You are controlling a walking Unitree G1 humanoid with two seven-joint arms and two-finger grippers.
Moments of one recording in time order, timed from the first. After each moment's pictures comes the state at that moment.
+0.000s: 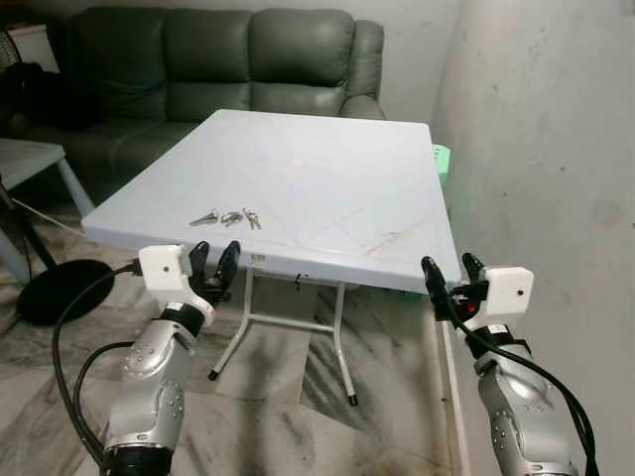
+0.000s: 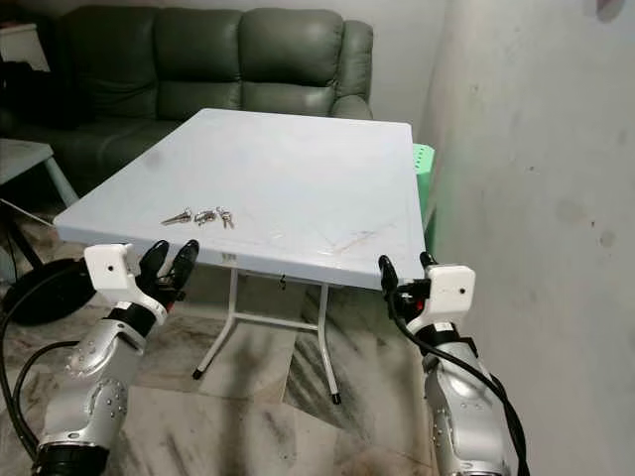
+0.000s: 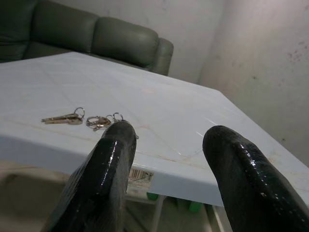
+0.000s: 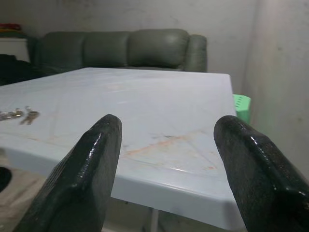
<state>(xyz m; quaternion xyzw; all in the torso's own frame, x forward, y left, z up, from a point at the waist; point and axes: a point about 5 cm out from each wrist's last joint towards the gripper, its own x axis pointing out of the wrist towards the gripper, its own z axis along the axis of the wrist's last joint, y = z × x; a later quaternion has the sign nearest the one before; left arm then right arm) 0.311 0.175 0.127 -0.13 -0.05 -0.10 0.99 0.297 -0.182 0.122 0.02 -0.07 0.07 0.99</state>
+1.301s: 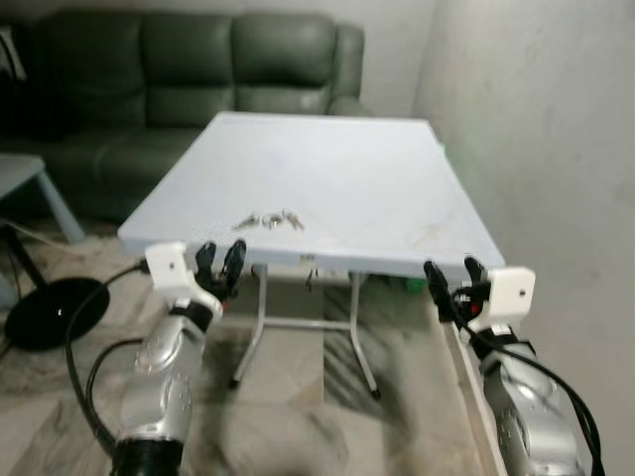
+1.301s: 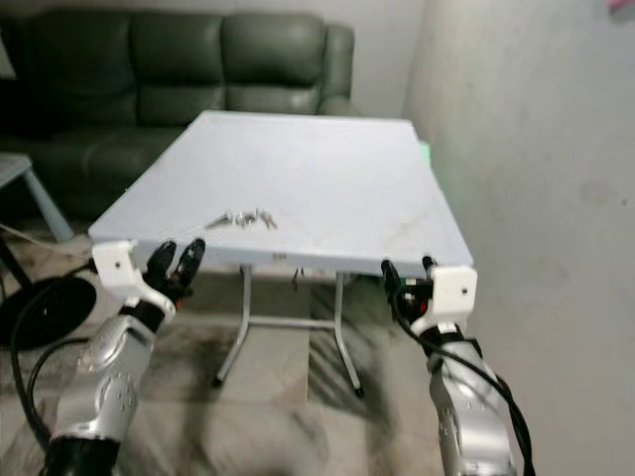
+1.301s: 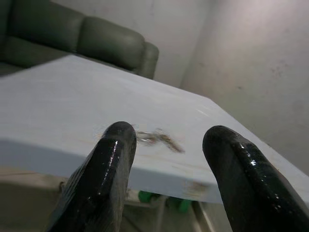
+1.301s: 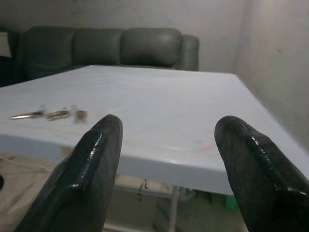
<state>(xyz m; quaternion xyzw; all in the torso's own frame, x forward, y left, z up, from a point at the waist) 0.317 0.166 0.129 -0.16 -0.05 -0.10 0.98 0.294 -0.186 0.121 0.02 -0.06 0.08 1.00</state>
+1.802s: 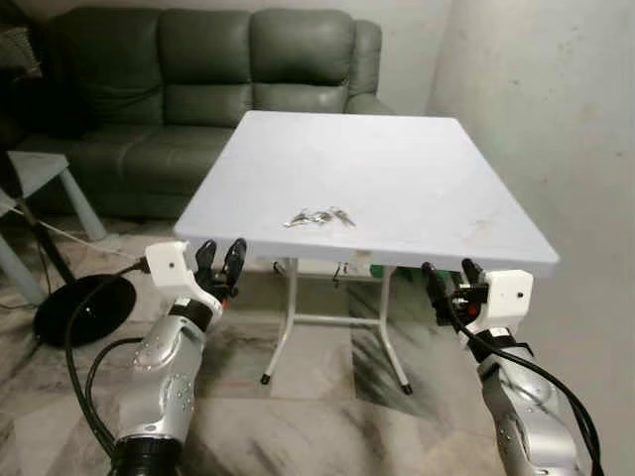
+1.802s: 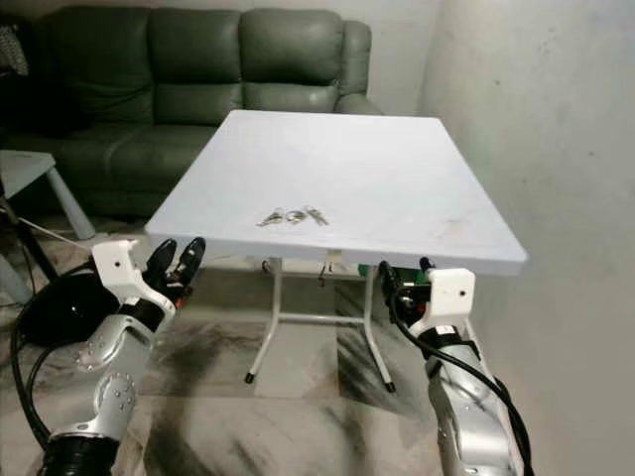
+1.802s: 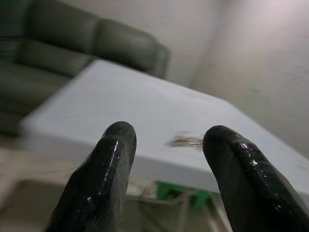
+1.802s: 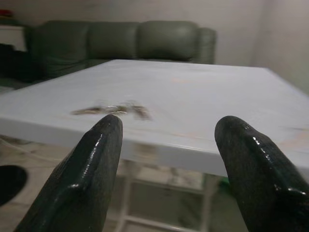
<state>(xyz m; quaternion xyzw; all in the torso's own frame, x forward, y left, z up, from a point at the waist) 0.316 0.170 0.128 -0.16 -0.05 -0.10 0.98 0.293 -0.181 0.119 0.02 -0.05 0.08 0.99</state>
